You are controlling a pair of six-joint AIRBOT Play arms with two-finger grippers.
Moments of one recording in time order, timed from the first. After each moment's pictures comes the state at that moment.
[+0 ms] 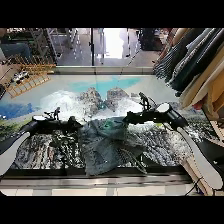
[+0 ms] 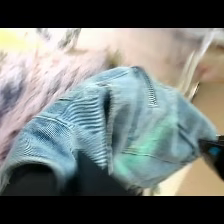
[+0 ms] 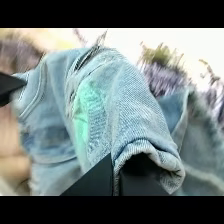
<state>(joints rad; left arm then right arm) 0.03 -1.72 1.11 0.40 -0.99 -1.21 0.12 -1.57 1.25 -0.66 0.99 1.20</state>
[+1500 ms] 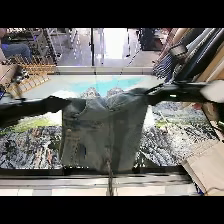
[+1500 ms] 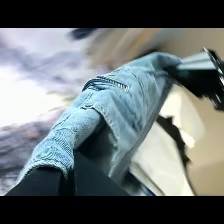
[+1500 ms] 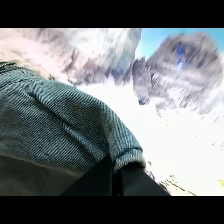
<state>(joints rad) 0.08 -1.14 1.14 0.39 -1.06 -1.01 0.13 -1.26 1.54 -1.07 1.11 1.11</state>
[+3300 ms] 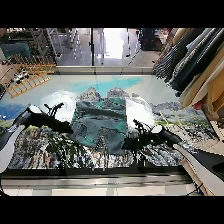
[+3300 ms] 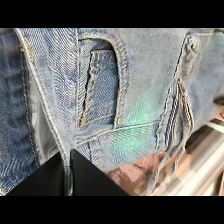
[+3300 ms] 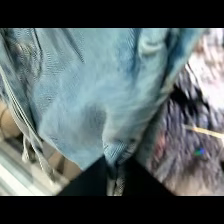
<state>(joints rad) 0.08 -1.74 1.31 0.87 -1.30 -1.00 0.19 -1.50 0.84 -0.63 0.99 1.16</state>
